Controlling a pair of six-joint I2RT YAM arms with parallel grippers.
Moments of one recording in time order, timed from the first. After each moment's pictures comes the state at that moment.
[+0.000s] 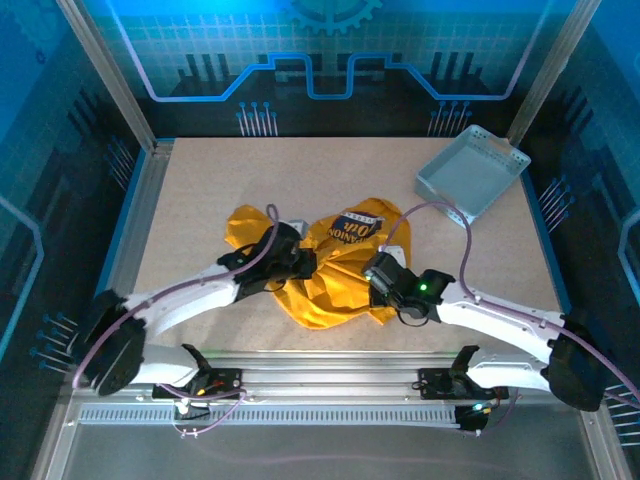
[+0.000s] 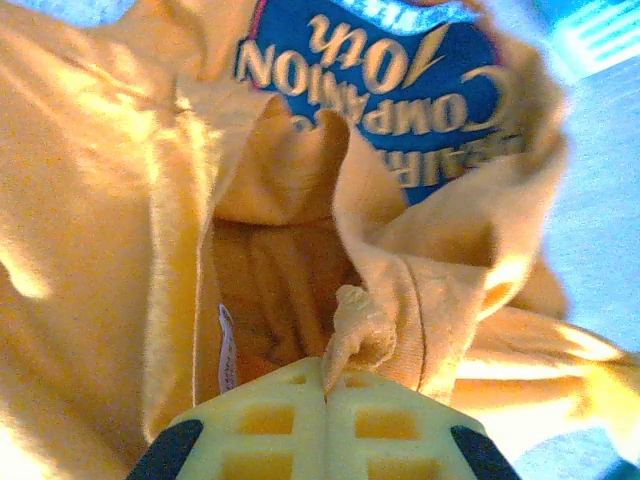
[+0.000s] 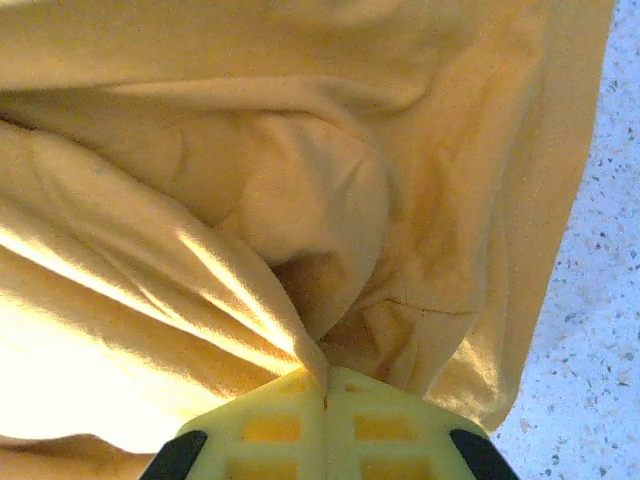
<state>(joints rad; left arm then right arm) -0.70 1.28 0.74 -0.18 0.05 -0.71 0.89 1.15 0.70 -0.63 0.34 0.74</state>
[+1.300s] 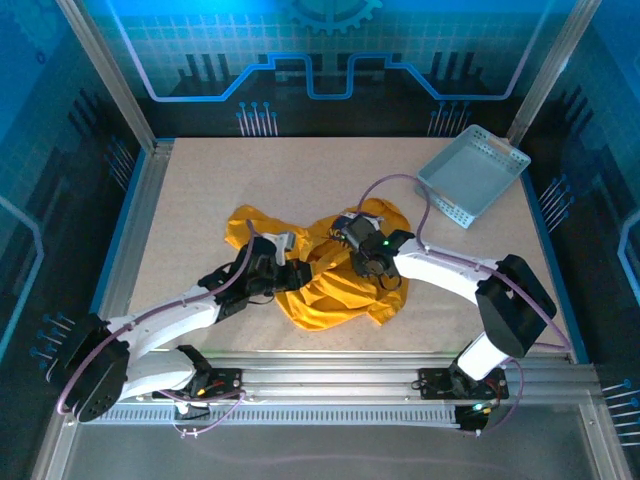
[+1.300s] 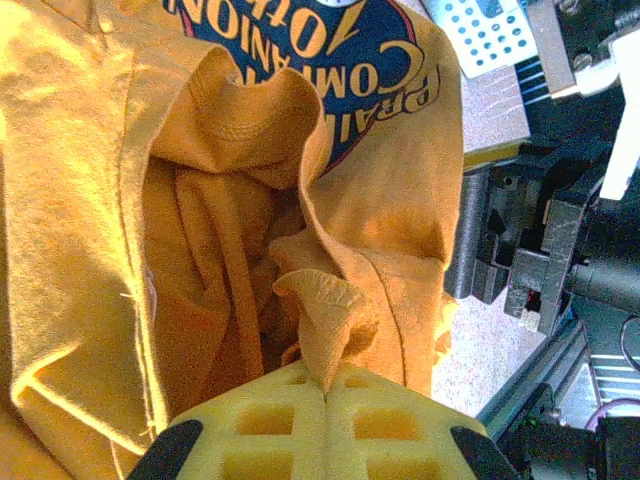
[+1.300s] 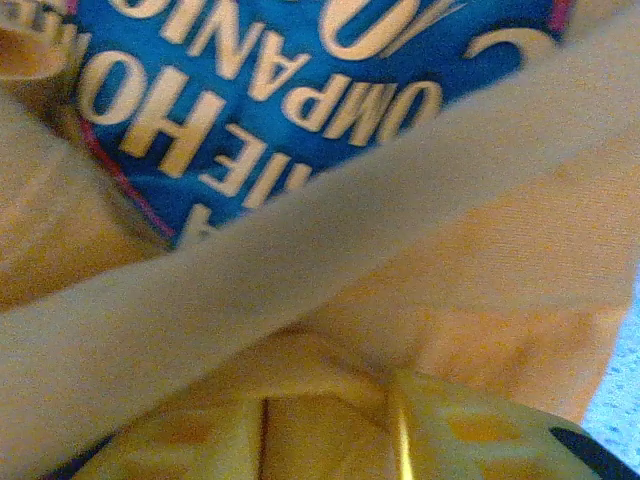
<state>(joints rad) -0.64 1.16 0.55 0.02 0.24 -0.82 0.73 1.59 1.02 -0.64 0.31 0.52</state>
